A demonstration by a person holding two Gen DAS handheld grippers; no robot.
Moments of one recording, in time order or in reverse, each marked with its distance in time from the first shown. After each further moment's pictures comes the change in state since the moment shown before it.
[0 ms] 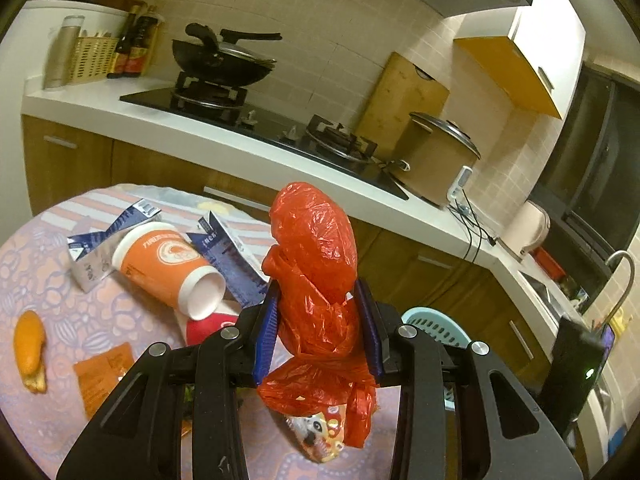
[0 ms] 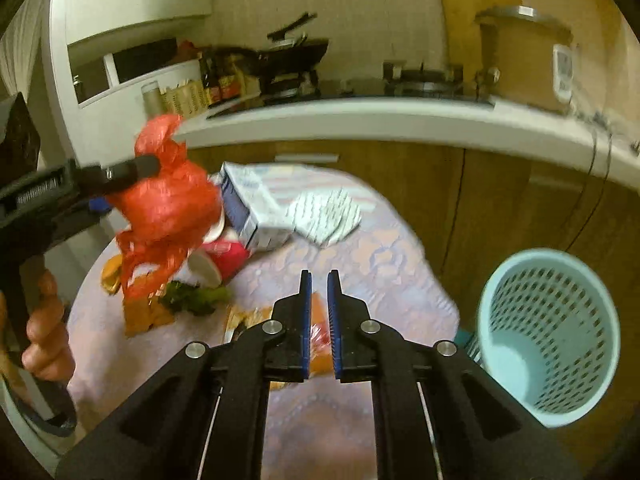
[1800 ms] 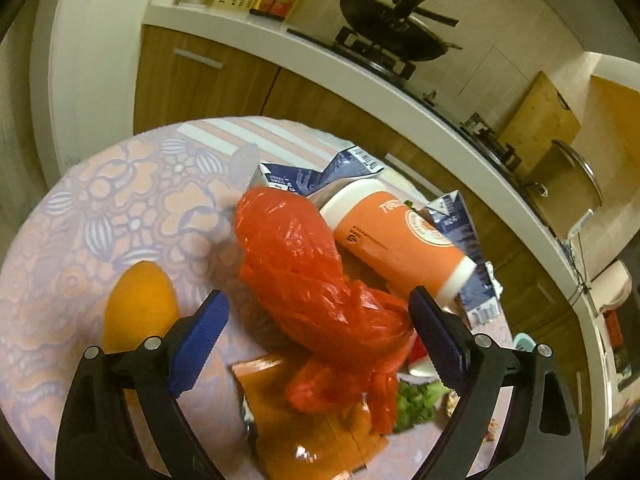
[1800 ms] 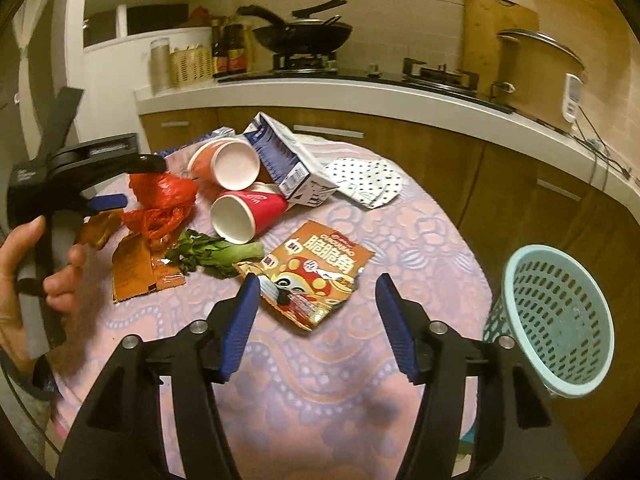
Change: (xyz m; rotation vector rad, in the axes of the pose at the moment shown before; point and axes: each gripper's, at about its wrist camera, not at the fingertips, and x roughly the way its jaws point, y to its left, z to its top) left arm 0.015 0.153 -0.014 -0.268 0.087 0.324; right arm 0.030 0.081 -0.042 -0.125 -0.005 -0.132
